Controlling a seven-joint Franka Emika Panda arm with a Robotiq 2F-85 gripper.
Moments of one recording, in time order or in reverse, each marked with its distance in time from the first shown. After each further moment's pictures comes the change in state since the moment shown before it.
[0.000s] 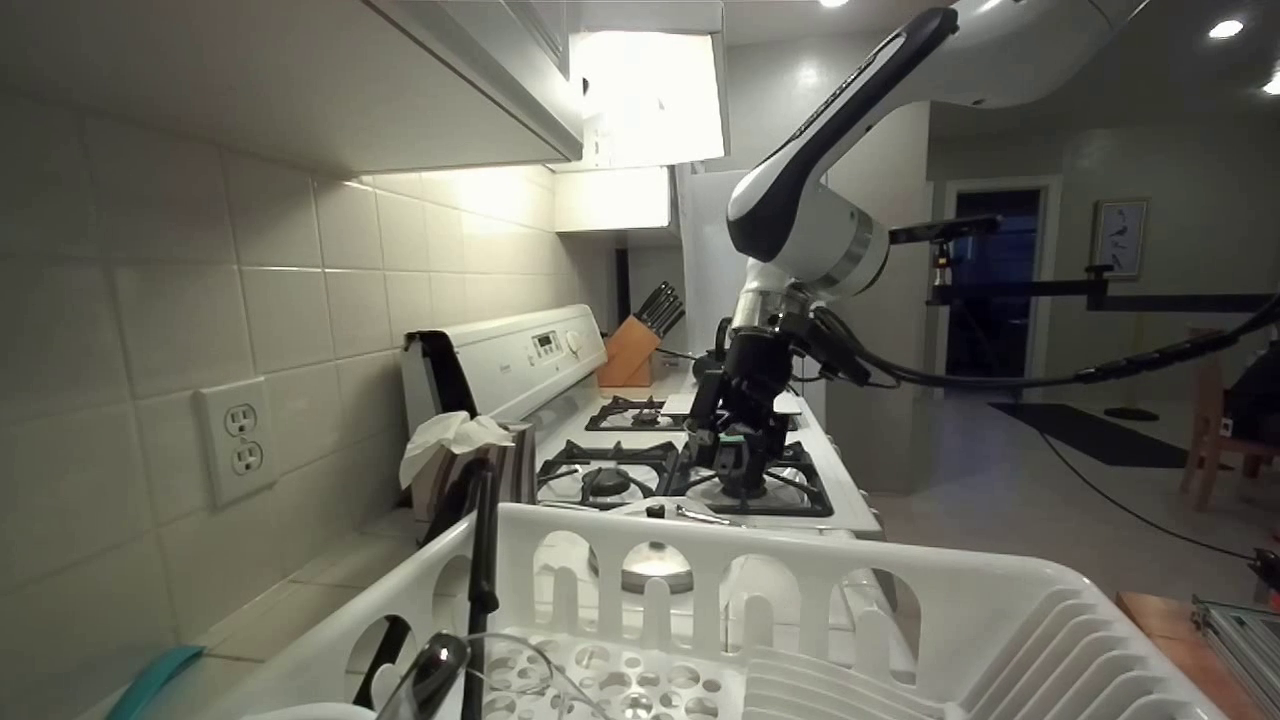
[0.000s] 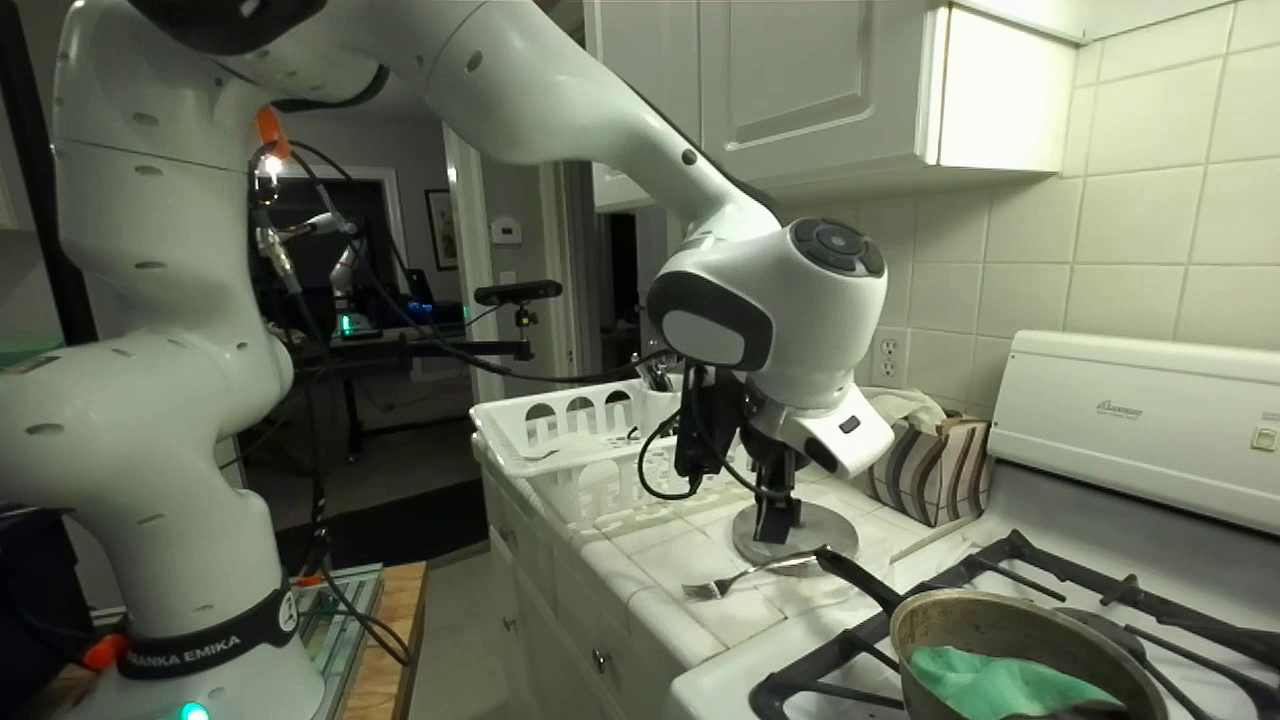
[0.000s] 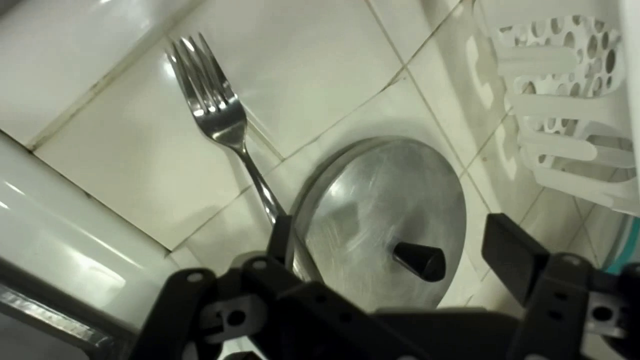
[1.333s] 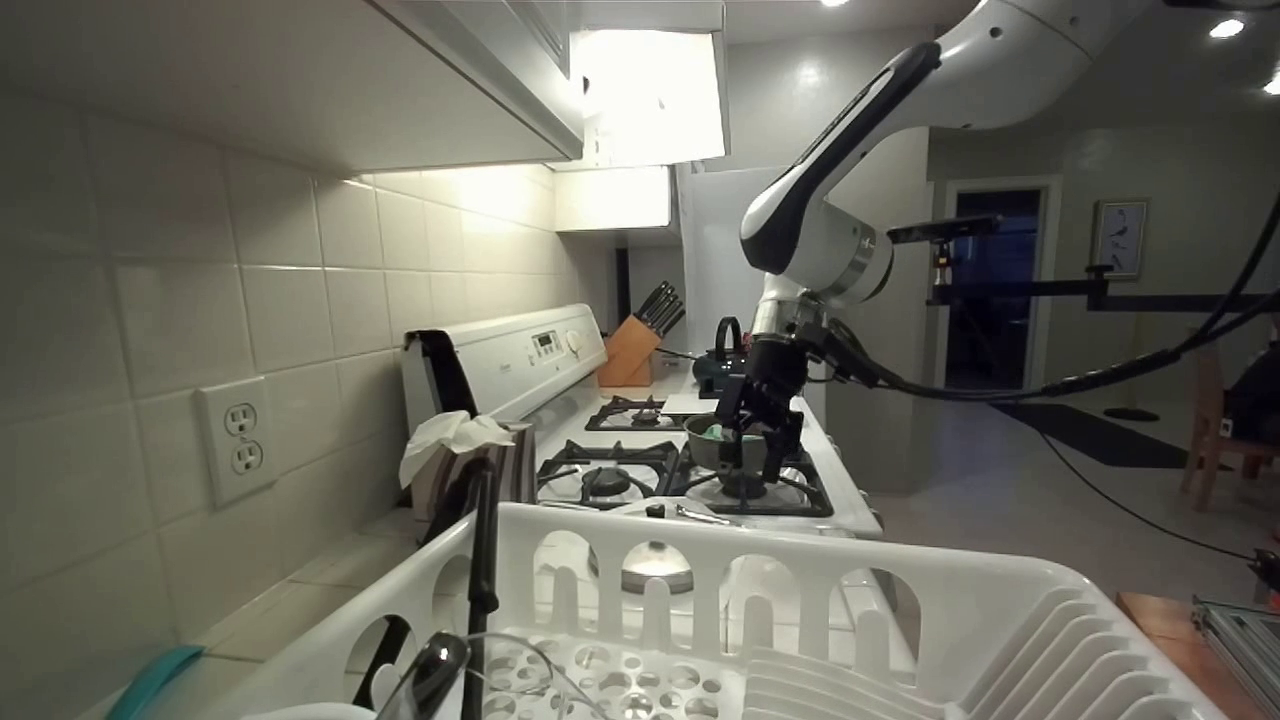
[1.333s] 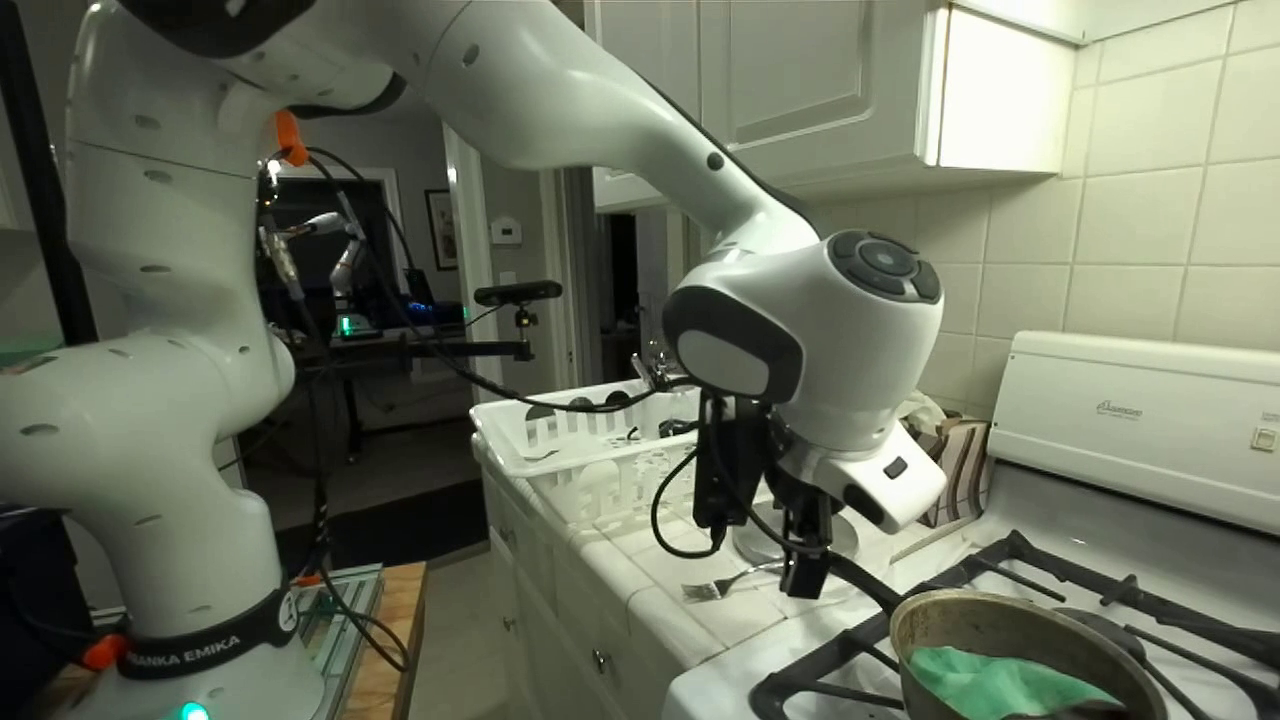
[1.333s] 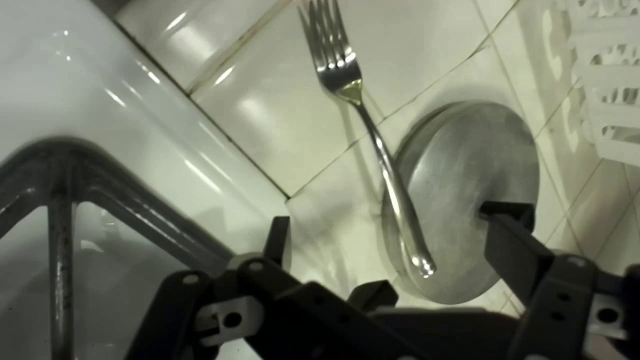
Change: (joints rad) arm -0.021 0.058 -0.098 0.048 -0.026 -0.031 -0.093
